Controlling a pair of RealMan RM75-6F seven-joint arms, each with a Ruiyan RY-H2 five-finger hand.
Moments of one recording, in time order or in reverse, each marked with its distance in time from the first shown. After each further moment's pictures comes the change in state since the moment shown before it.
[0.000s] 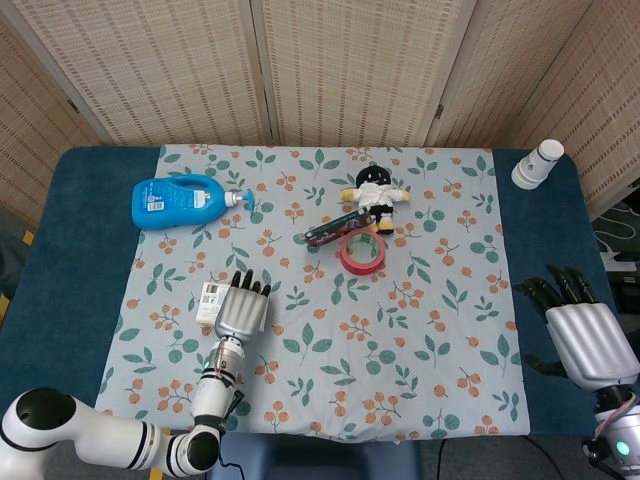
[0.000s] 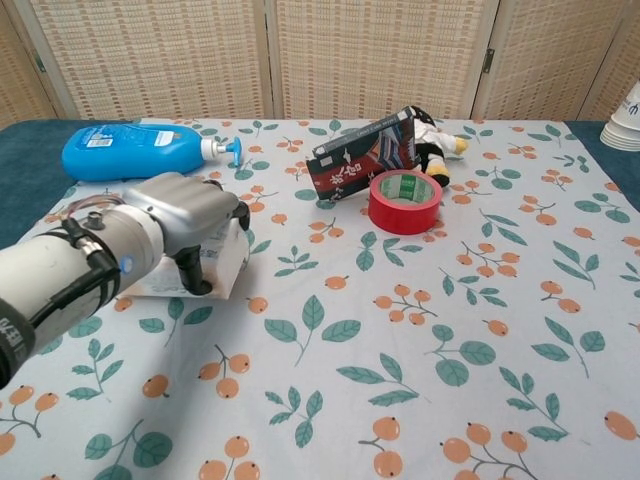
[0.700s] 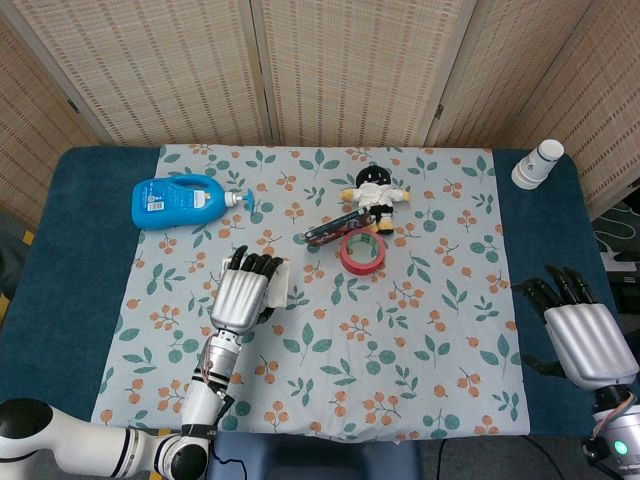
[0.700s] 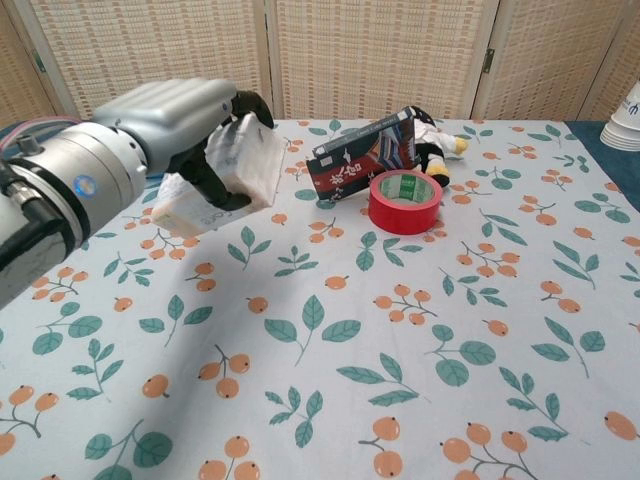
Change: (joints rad) left arm 0.090 0.047 -0.058 -0.097 0.344 0.085 -0.290; right arm 0.006 -0.010 -0.003 0.002 0.008 -0.003 -0.015
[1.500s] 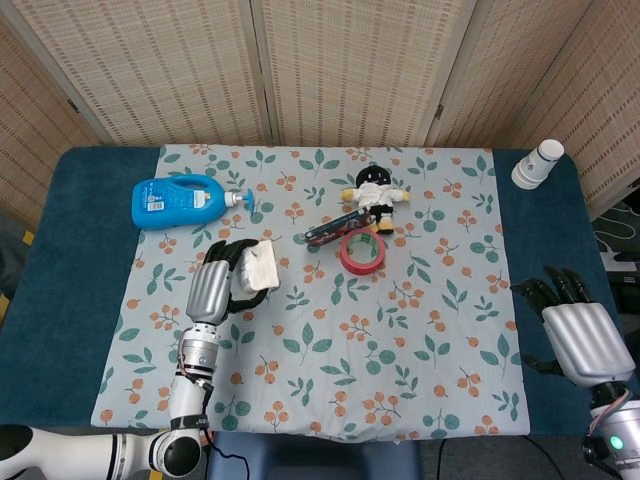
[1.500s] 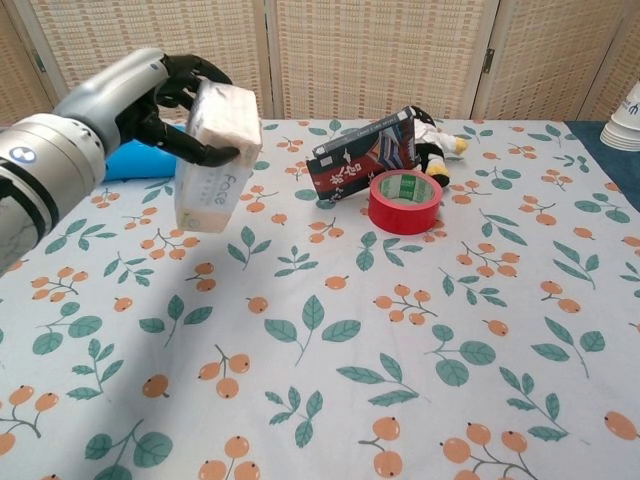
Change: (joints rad) left arm 0.159 -0.021 -0.118 0.056 0.079 -0.044 -0.497; right arm 0.021 -0.014 0.001 0.009 0.044 -0.025 -0.017
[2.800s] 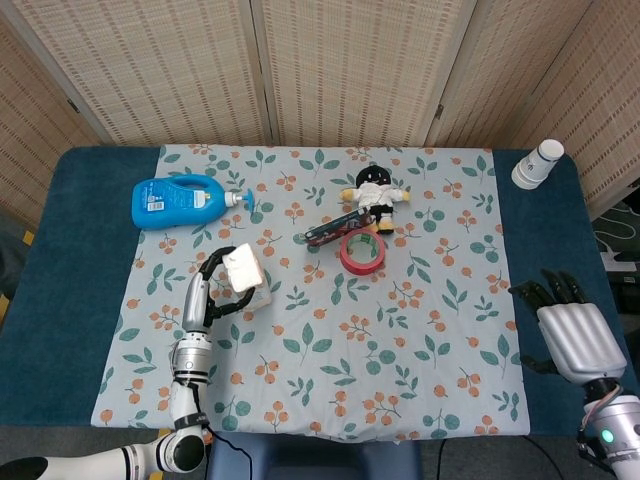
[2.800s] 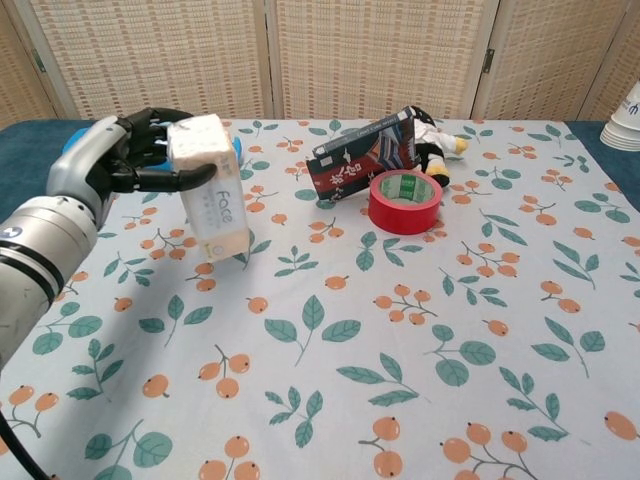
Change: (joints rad) left arm 0.165 -0.159 -0.033 0.307 0.147 -0.102 -0.606; right arm 0.035 -0.040 -0.006 0.015 0.074 -0.027 -0.063
